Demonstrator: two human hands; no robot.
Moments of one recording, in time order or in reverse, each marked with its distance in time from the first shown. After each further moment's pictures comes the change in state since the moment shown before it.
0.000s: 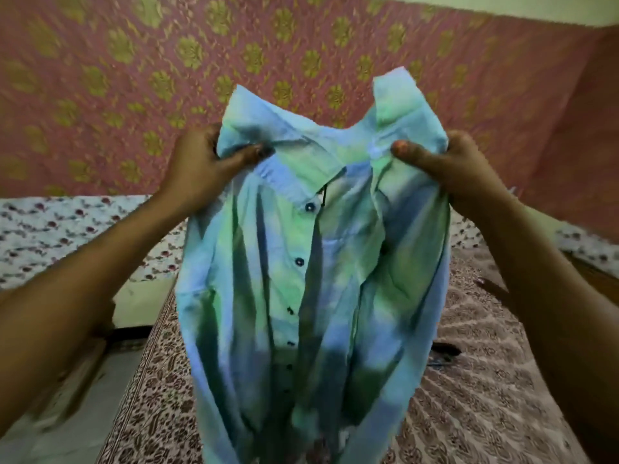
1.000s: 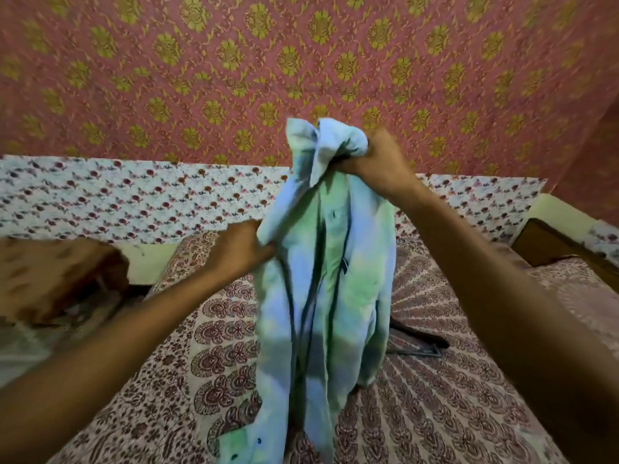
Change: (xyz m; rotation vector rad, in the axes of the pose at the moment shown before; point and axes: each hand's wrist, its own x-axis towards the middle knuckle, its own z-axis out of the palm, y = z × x) left_hand -0.091 -0.013 0.163 0.521 -0.274 -0.376; right_hand 0.023 0.068 -0.006 -0.290 -0.175 -0.049
